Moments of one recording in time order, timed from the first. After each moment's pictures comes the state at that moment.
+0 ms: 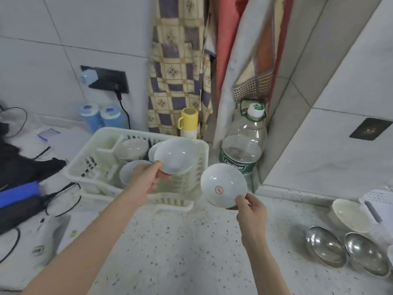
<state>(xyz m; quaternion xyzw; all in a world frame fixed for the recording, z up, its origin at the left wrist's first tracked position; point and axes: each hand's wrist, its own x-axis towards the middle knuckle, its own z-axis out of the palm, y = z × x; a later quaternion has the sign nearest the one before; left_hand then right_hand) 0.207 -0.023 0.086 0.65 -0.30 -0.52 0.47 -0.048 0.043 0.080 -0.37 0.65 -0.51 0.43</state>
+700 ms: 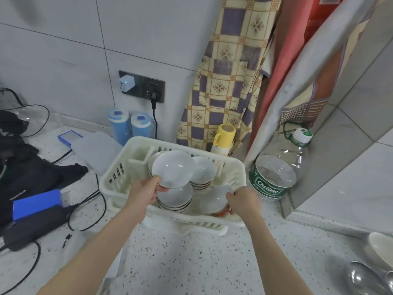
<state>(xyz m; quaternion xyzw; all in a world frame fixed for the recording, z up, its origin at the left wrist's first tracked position) 0.329 -0.031 0.062 0.64 -0.25 -0.52 0.51 0.072 -0.067 0.078 -0.57 0.77 -0.10 0.25</state>
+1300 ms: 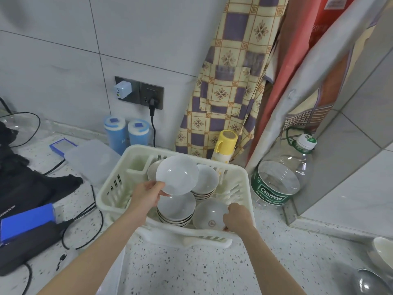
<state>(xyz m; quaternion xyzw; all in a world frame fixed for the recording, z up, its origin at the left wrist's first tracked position) 0.338 -0.062 0.056 0.63 -0.31 -0.50 0.50 0.091 -0.080 0.042 -0.60 0.75 0.02 0.27</state>
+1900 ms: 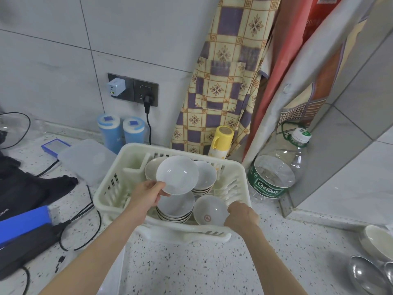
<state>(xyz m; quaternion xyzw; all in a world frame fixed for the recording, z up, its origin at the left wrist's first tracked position) 0.340 -0.062 0.050 0.62 -0.32 -0.53 0.48 0.087 -0.067 0.046 -0.61 0.77 0.11 0.16</state>
